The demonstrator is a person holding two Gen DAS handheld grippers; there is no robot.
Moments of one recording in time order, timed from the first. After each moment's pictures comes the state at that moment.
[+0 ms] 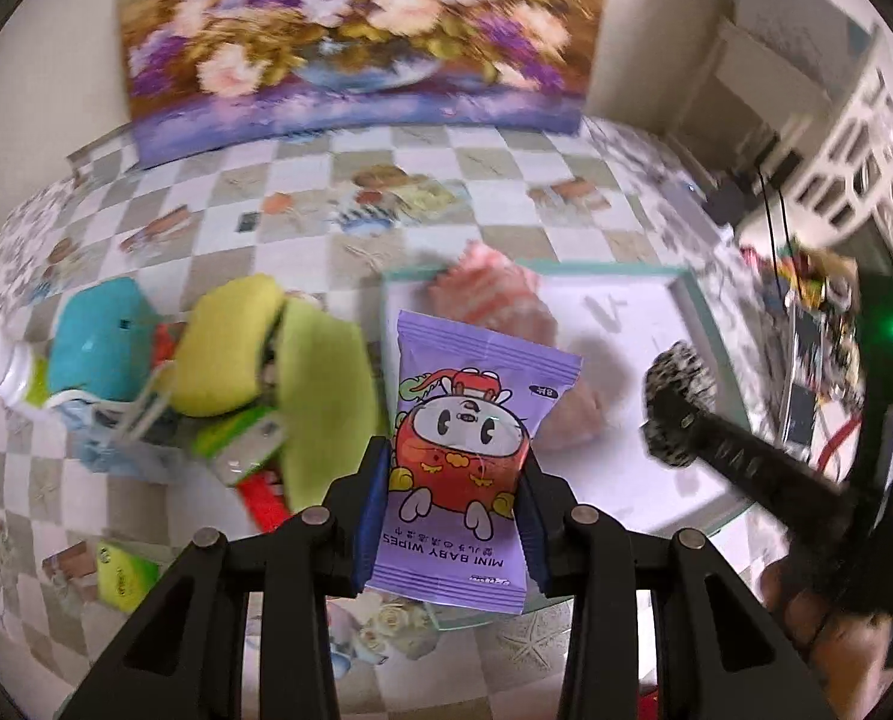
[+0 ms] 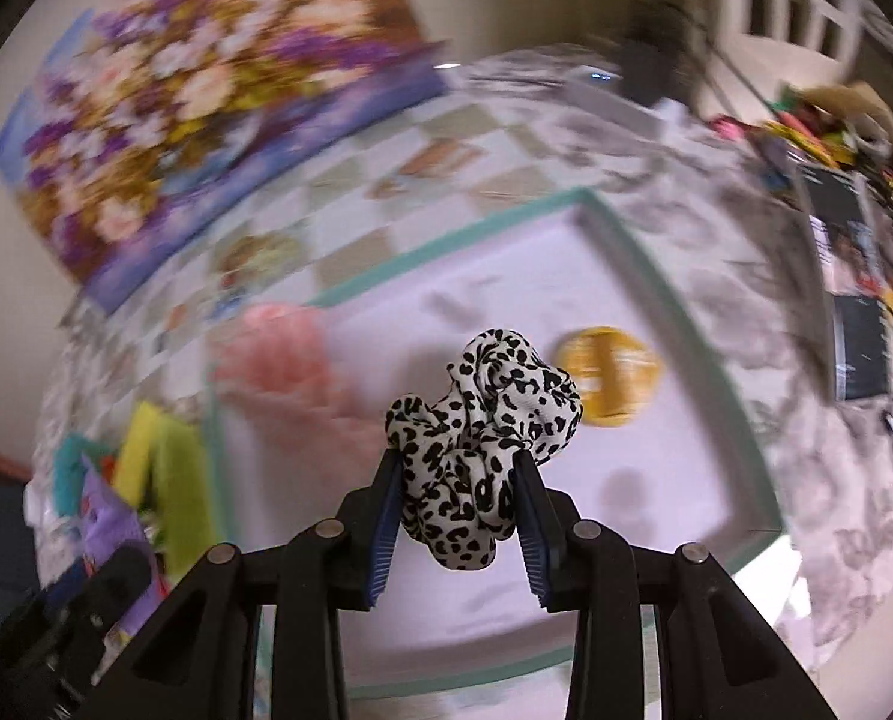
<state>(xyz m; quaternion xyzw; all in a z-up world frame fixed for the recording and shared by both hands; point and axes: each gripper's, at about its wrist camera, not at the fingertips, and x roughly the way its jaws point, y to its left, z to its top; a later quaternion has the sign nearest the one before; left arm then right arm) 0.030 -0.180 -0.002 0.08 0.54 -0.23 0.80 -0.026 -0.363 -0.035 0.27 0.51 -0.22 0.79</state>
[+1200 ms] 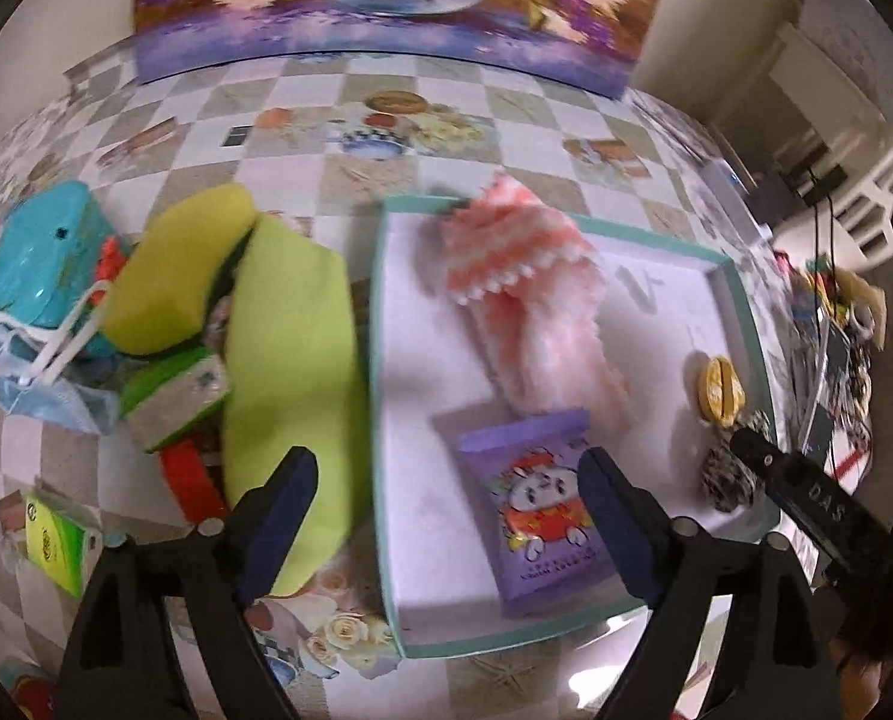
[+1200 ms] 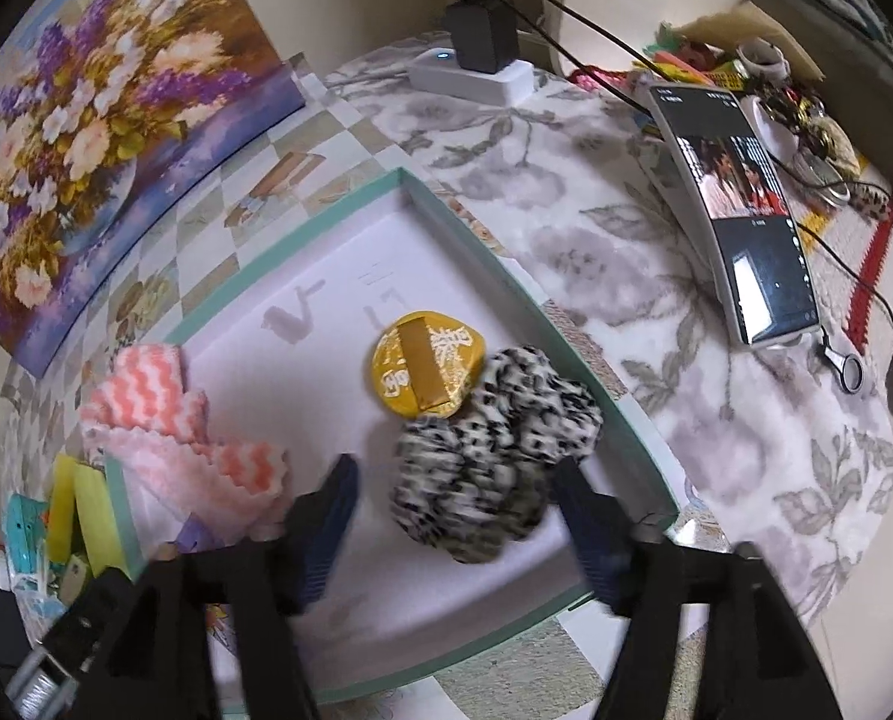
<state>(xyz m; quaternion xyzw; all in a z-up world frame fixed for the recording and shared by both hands) 0.043 -0.184 -0.049 0.02 0.59 -0.20 0.78 -0.067 -0.402 -0.058 0.29 0.50 -0.30 0.76</state>
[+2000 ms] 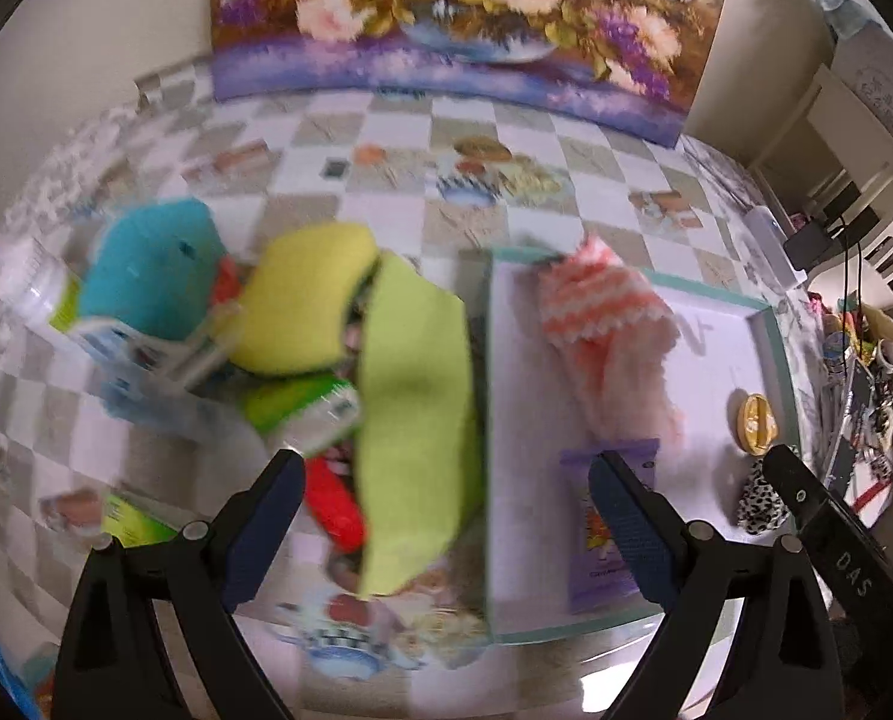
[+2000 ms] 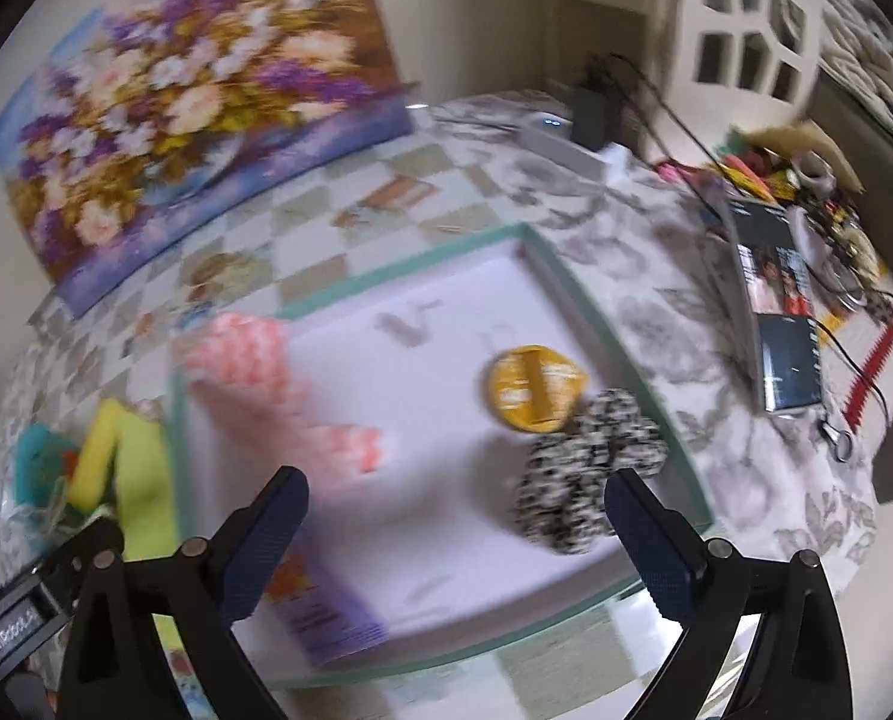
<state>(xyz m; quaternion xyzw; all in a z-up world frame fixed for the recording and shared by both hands) 0.051 -0.139 -0.019 0.03 0.56 -0.14 0.81 -0.046 -0.338 -0.015 0.21 0.48 -0.25 0.81</state>
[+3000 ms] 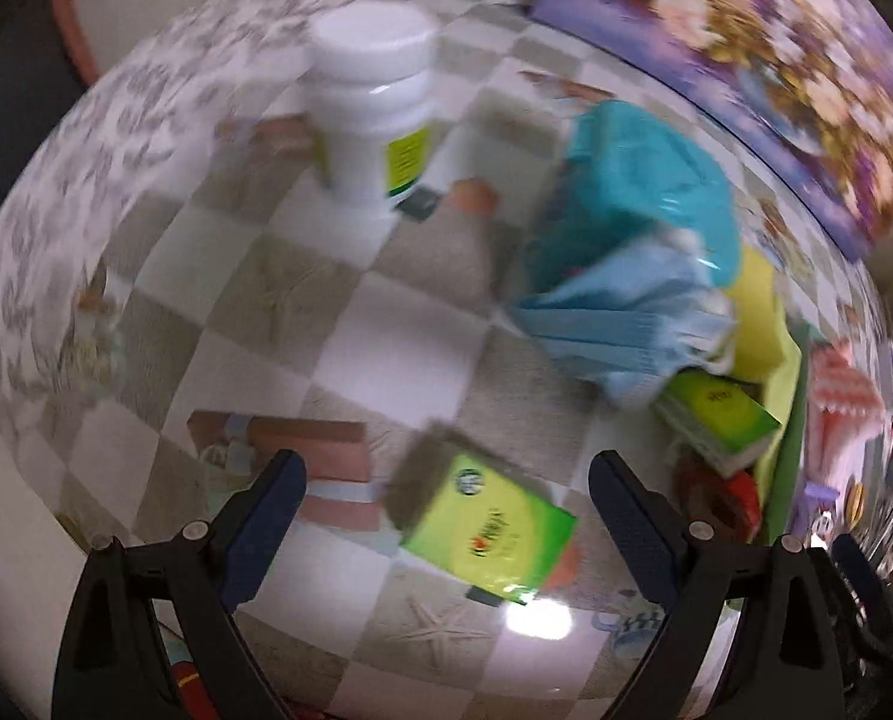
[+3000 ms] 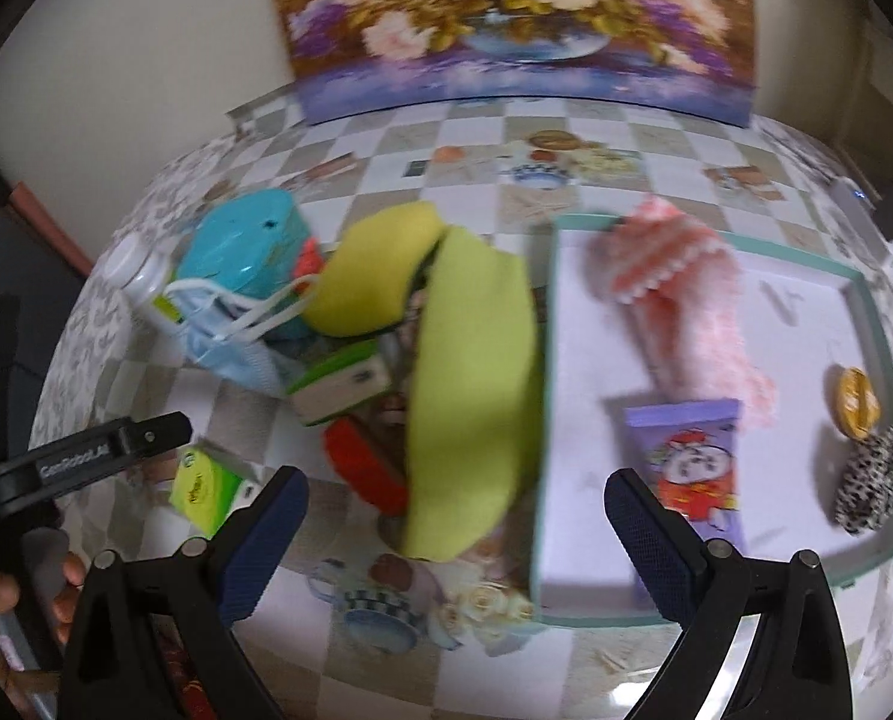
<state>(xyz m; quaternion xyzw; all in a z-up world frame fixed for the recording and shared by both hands) 0.081 0.080 -0.072 -0.09 0.62 0.00 0.78 0.013 -0.156 -0.033 0.12 0.54 -0.02 0.83</state>
